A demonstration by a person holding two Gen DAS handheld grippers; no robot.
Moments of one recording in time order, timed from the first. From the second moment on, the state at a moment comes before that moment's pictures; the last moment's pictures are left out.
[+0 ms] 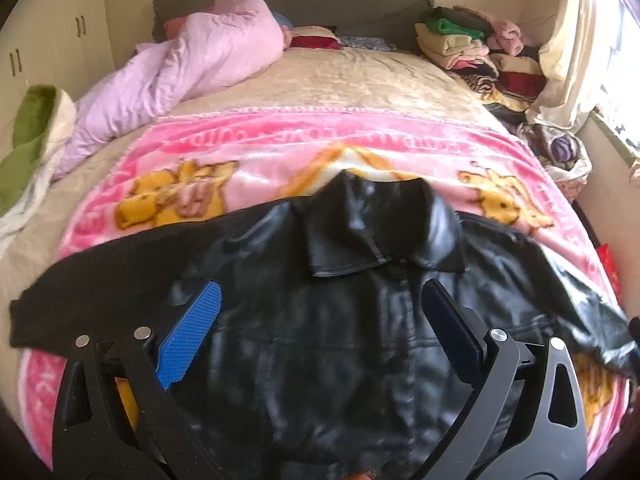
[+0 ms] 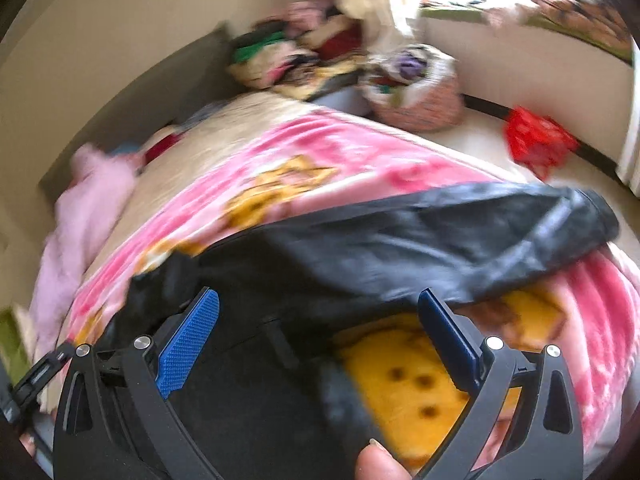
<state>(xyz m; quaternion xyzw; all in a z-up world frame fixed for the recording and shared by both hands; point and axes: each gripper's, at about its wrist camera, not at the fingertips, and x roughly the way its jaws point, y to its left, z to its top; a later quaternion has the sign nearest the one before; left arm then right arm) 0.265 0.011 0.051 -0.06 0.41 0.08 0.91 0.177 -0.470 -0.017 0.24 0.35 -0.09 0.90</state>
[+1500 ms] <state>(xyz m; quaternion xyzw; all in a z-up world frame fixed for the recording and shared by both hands) 0.263 0.055 0.023 -0.15 0.42 0.03 0.89 0.183 -0.565 0.032 0.25 0.20 -0.09 0.94</state>
